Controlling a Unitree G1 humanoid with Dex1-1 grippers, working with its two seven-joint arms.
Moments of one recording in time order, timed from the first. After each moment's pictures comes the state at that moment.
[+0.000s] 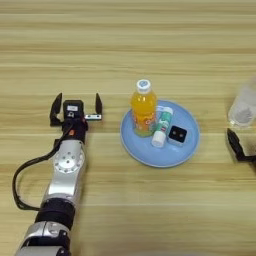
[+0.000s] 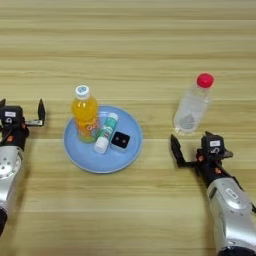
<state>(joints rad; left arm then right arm) -0.25 0.07 0.07 0.56 0.06 -0.42 0.10 0.02 -0.26 -0.21 0.28 0.21 -0.14 0.38</state>
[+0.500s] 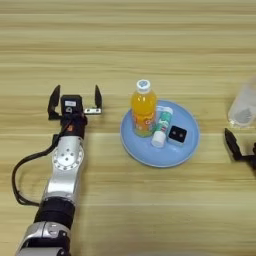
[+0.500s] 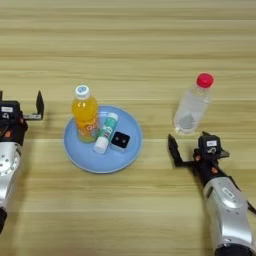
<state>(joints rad) -0.24 0.07 0.07 0.44 0.06 -0.43 0.10 -0.01 -0.25 -0.20 0.34 0.21 -0.17 0.38</state>
